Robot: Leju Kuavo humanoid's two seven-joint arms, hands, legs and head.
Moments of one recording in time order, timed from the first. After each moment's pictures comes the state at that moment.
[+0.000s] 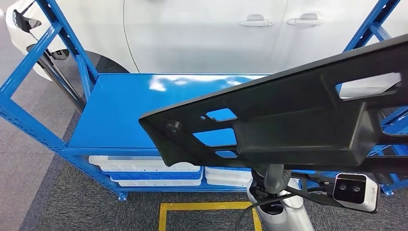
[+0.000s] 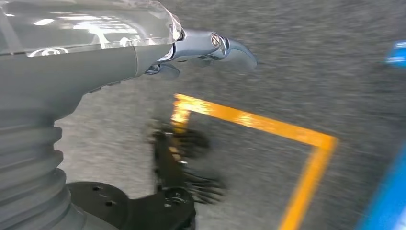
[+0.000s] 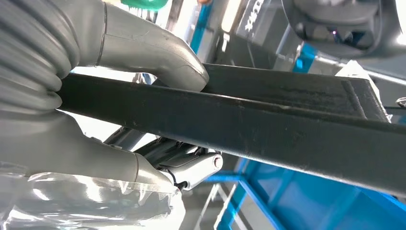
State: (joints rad) left arm -0.11 -0.04 1.24 -0.21 -0.90 -0.09 -0.28; right arm -0.21 0.06 0.32 -1.94 -0.28 0.56 -0.68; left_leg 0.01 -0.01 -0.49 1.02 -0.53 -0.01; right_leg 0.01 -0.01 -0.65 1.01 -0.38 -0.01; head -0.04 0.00
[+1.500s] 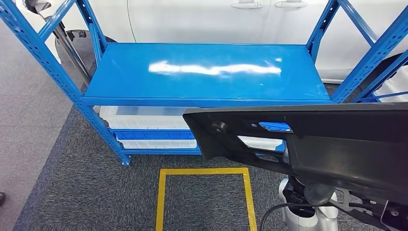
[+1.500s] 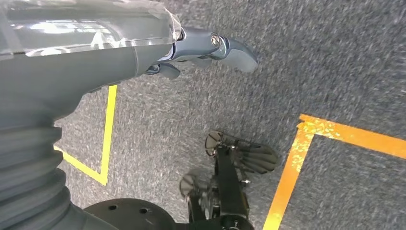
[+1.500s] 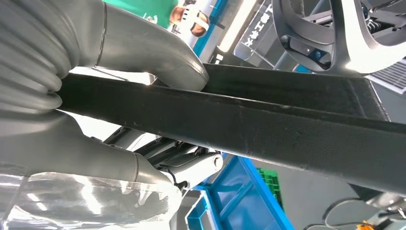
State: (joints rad) left arm -0.09 -0.05 1.24 -0.21 -0.94 -0.06 -0.12; right arm -0.13 0.09 0.02 -2.05 -0.24 0.78 -0.68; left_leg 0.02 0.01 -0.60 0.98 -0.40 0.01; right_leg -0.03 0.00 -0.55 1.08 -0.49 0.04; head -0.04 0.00
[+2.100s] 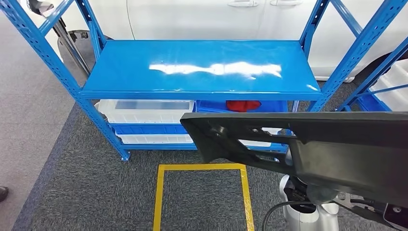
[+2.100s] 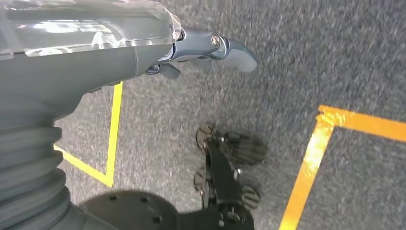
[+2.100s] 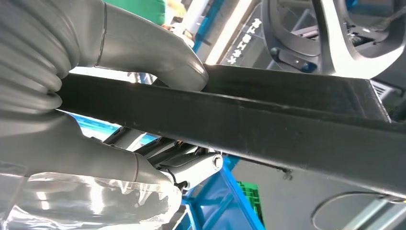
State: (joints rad) left arm -0.09 -0.05 1.25 -0.21 -0.96 -0.06 -0.12; right arm -0.15 0.09 0.01 -2.03 -0.26 0.85 -0.68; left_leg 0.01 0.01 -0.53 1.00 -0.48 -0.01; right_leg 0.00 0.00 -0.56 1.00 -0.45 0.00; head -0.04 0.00
